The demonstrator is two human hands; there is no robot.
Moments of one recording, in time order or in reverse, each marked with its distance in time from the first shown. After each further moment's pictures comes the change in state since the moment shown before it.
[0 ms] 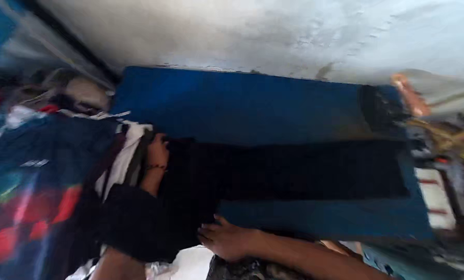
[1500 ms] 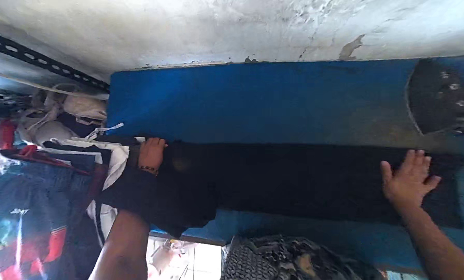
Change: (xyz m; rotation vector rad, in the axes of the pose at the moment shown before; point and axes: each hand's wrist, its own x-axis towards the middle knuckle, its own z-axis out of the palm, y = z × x) left_hand 0.067 -0.002 0.012 0.648 -0.081 0.408; right_hand -0.361 0.306 0.011 -0.141 1.201 1.367
